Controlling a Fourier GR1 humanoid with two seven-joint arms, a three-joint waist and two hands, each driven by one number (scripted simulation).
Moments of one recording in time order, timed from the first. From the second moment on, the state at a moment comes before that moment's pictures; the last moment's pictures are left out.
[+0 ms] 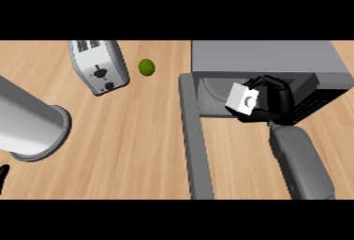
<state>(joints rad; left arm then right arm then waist) 0.55 0.04 0.20 -2.26 0.37 -0.33 -0.11 -0.51 -0.12 -0.12 -0.95 0.06 -0.10 -0.74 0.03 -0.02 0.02</state>
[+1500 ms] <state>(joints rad) 0.42 0.09 0.16 -2.22 0.29 -0.35 -0.08 -0.39 -0.14 -0.21 -1.03 0.26 -0.51 -1.00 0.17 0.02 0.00</state>
